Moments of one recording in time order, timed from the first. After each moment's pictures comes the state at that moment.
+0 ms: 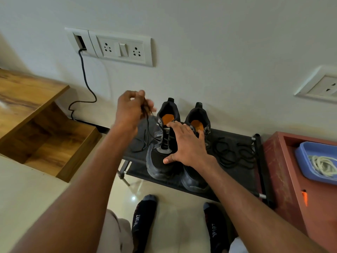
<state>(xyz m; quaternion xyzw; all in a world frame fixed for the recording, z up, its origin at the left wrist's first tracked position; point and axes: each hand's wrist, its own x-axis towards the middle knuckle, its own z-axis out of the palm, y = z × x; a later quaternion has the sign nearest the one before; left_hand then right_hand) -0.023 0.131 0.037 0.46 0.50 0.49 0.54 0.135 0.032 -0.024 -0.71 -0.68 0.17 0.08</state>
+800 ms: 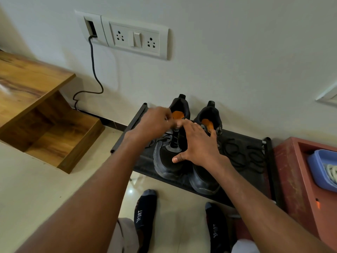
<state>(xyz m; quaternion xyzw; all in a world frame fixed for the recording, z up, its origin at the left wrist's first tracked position) -0.026 0.133 0.004 0.78 0.53 0.14 0.30 0.129 0.036 -0.019 -0.73 -0.67 0.15 0.05</state>
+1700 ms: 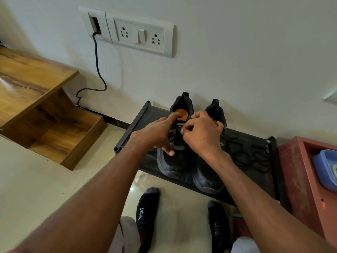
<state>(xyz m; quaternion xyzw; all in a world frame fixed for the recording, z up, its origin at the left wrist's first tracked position) -0.034 0.123 -0.013 0.83 0.48 -0.08 0.29 0.115 0.050 -0.011 -0.77 -0.59 0.09 0.22</state>
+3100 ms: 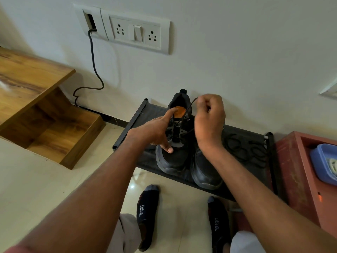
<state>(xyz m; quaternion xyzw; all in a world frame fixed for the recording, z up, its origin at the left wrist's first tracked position) -0.037 0.121 -0.010 0.81 0.49 -0.08 0.31 0.113 0.059 -0.005 -0.66 -0.42 0.11 0.62</state>
